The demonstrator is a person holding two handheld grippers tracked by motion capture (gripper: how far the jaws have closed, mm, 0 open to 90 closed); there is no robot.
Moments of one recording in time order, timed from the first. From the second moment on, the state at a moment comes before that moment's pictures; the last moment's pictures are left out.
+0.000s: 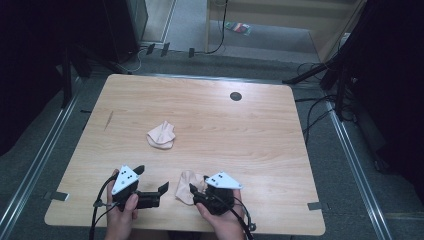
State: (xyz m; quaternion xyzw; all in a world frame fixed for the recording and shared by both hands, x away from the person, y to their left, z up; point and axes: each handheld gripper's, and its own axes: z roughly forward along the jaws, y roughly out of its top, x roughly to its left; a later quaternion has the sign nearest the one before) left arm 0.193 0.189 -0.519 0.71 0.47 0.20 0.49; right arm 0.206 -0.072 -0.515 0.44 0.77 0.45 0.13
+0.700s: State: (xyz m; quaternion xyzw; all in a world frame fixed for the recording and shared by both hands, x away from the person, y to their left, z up) left arm 0.191 0.184 -0.525 0.72 0.46 0.16 0.50; right arm 0.207 -0.057 -0.540 0.46 0.79 0.38 0.14
